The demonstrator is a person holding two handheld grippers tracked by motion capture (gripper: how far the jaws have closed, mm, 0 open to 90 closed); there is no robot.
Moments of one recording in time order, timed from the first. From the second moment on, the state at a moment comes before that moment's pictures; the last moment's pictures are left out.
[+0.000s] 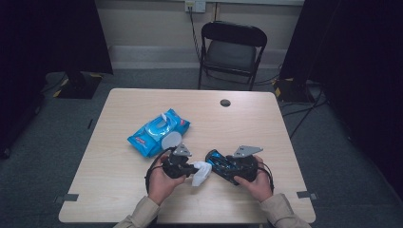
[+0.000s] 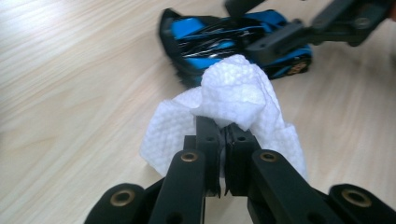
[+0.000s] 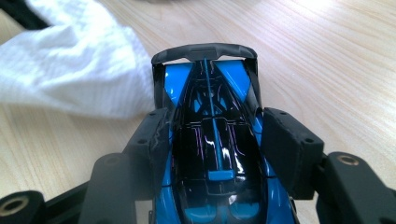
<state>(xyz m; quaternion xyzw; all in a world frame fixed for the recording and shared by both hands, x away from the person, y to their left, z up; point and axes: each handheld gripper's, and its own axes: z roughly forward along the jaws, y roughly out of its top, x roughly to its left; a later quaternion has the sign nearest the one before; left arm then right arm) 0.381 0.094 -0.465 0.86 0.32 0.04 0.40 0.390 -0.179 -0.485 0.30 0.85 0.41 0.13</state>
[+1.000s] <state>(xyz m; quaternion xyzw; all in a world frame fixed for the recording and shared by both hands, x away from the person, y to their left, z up) 0.395 0.054 -0.484 0.88 0.31 0.03 0.36 0.390 -0.179 -0.486 0.30 0.85 0.41 0.13</state>
